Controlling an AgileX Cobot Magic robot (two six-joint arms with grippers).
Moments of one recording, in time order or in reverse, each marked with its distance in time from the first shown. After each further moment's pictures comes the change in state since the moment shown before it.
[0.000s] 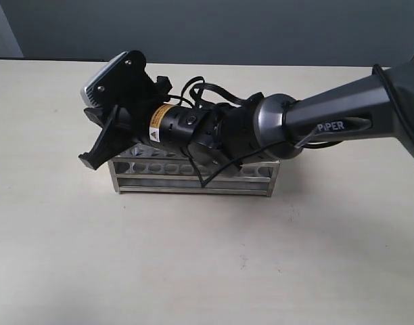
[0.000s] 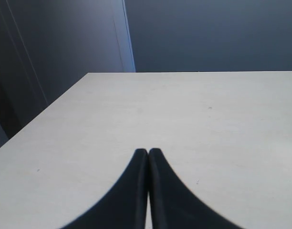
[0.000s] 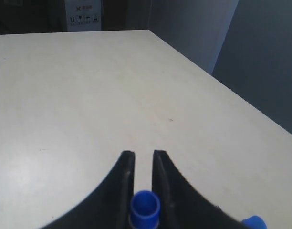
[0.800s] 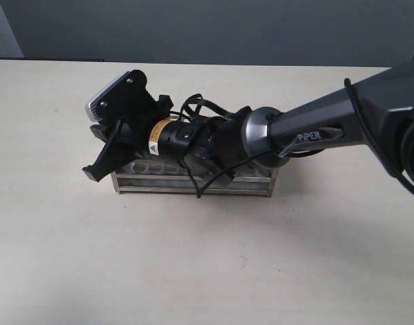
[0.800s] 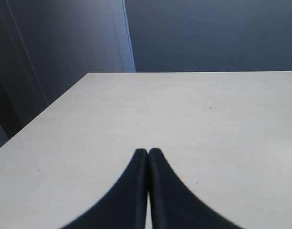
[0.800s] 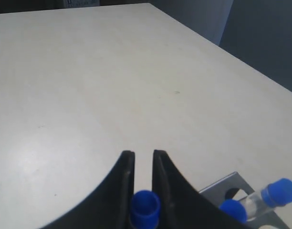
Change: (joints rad) left arm 0.000 0.000 0.000 0.000 0.000 0.000; right arm 0.004 0.068 -0.015 0.019 0.013 0.029
